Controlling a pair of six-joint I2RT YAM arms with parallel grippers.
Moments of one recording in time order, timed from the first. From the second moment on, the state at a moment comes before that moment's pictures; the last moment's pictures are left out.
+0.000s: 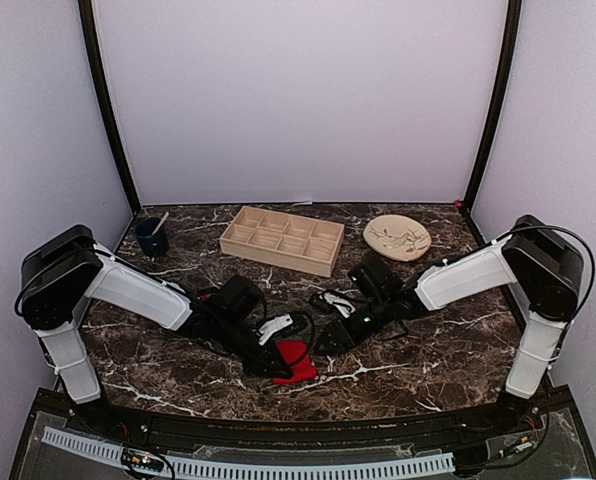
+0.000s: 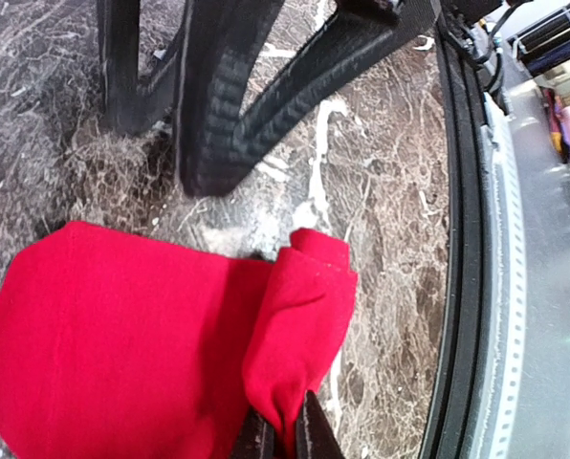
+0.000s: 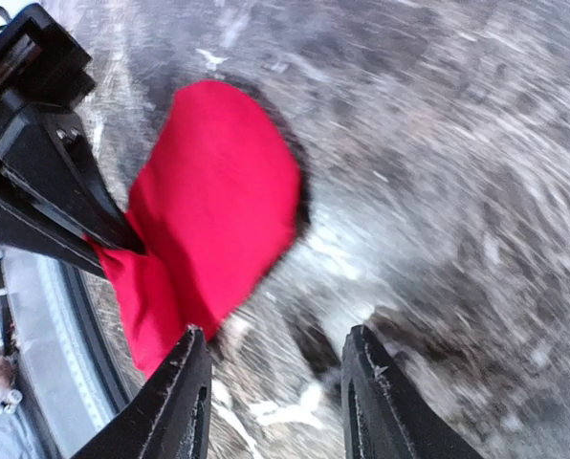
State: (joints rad) left arm -0.93 1.78 0.80 0.00 0.59 -0.02; right arm 0.84 1.83 0.91 -0.05 -0.61 0.25
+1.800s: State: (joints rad) left arm -0.75 2.08 1.09 -0.46 1.08 0.15; right arm 1.22 1.71 0.89 -0.05 -0.09 -0.07
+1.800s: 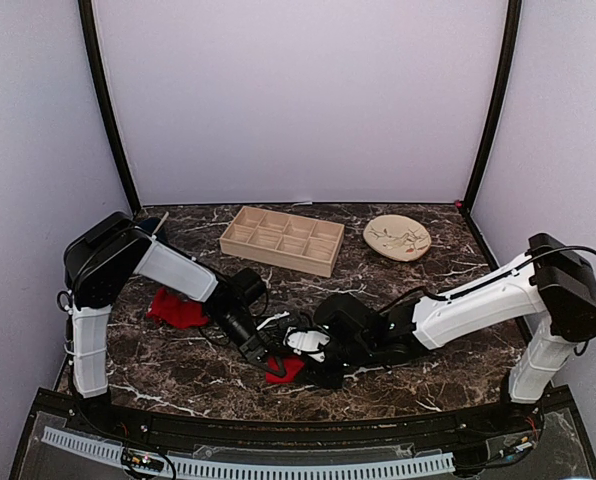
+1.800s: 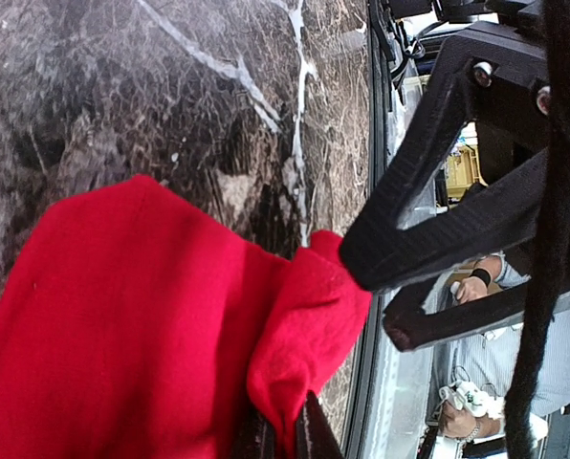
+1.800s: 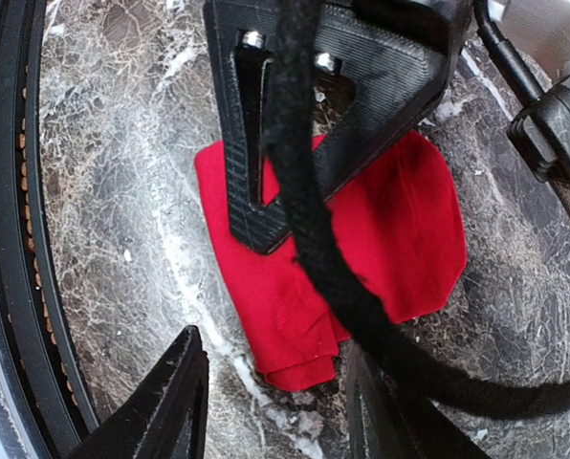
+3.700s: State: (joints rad) left arm -0.73 2.02 1.08 -0.54 1.02 0.14; right arm 1.18 1.88 1.05 -0.14 -0.26 -0.12
